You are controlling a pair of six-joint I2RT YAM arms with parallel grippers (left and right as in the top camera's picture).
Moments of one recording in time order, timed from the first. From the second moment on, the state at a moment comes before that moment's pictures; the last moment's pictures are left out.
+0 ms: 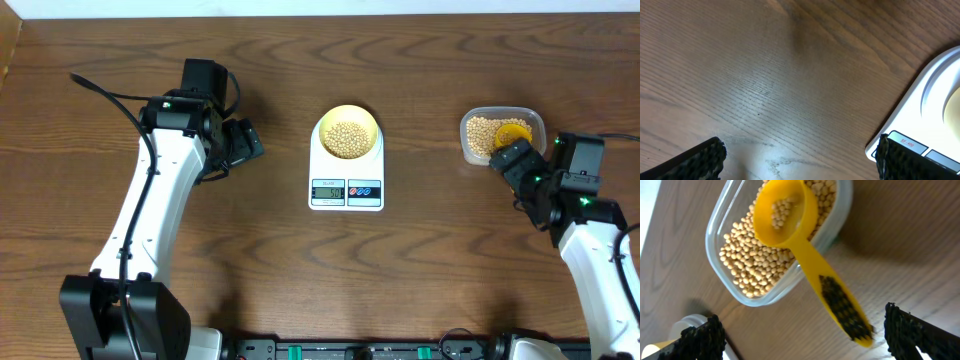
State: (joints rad) left arm -0.10 1.61 1.39 -1.12 -0.05 -0.54; right arm -0.15 1.26 0.78 -0.47 -0.10 0.78
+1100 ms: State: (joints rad) left arm -0.10 1.61 1.39 -1.12 -0.05 -0.54; right arm -0.20 0.73 0.77 -0.63 0.26 0.53
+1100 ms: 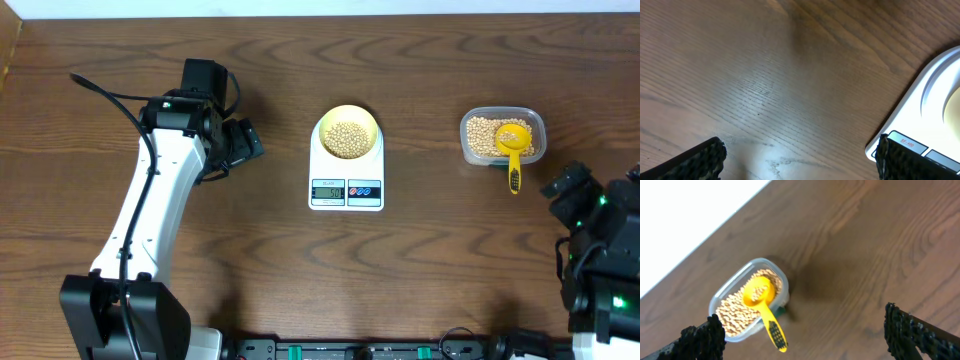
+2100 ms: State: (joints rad) left arm -0.10 1.61 1.39 -1.12 -0.05 -0.54; right arm -0.20 0.70 0.77 -1.05 0.04 0.53
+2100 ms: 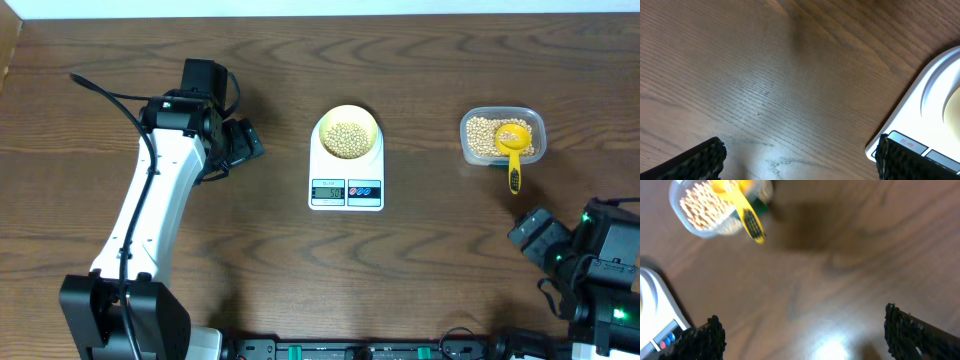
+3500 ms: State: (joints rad) left arm -0.10 1.61 1.39 -1.12 -0.05 -0.54; right arm -0.20 0.70 0.77 -1.09 0.04 0.53
